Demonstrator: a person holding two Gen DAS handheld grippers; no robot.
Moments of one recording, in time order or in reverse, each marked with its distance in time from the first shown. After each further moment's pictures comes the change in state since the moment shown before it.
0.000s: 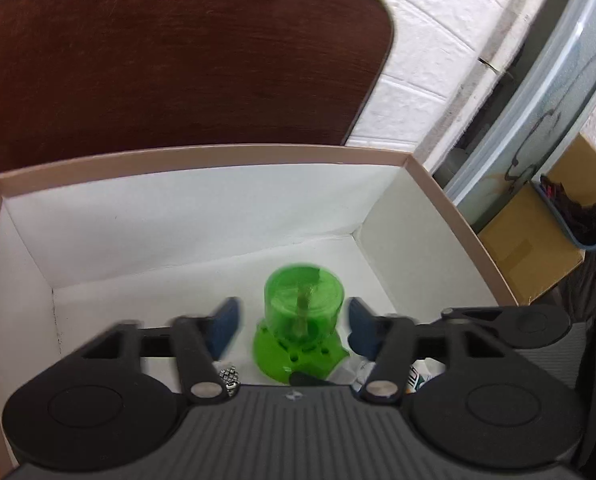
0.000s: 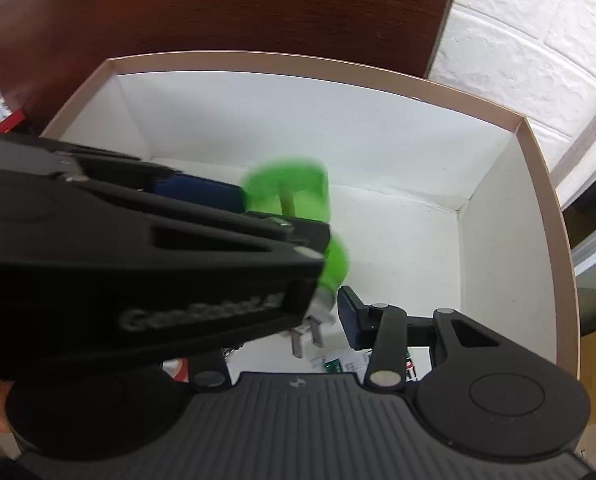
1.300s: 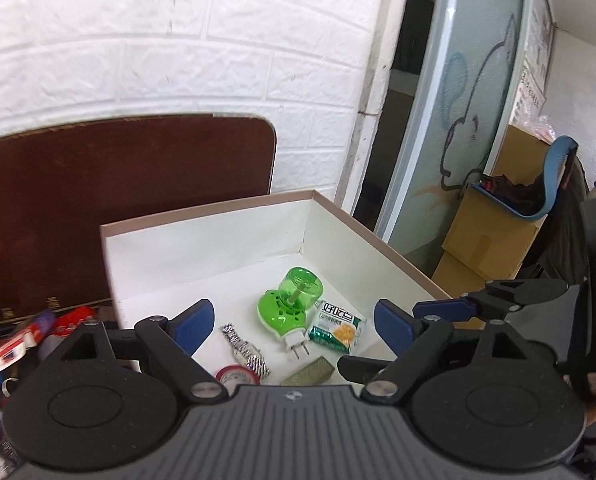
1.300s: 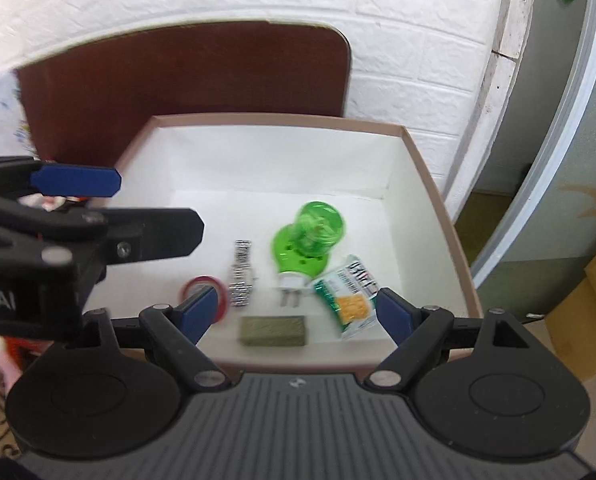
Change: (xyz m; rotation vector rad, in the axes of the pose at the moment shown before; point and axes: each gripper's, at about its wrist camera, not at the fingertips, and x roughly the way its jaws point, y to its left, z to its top) left arm -0.158 -0.048 -0.094 0.262 -0.268 -0.004; right arm -0.138 0.041 -0.099 0.116 -0.266 -0.088
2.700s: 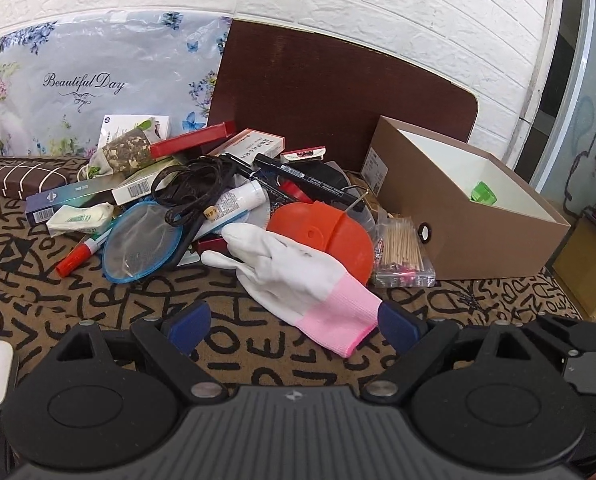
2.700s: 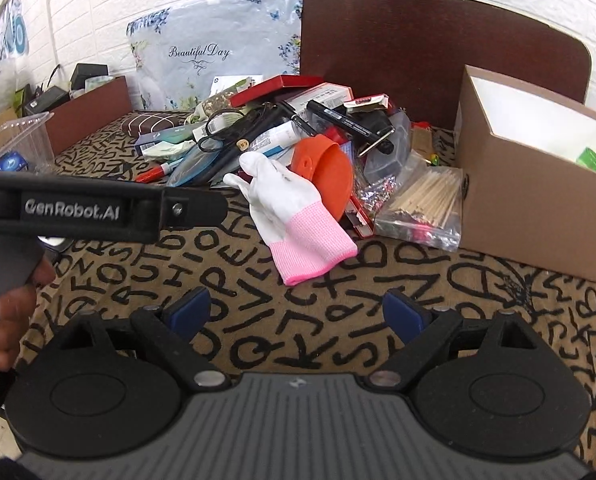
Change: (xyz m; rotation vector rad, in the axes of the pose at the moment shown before) left arm -0.185 0.106 -0.198 -0.288 -0.013 0.381; right arm -0.055 0.230 -0.165 -0.227 -0.060 0.348
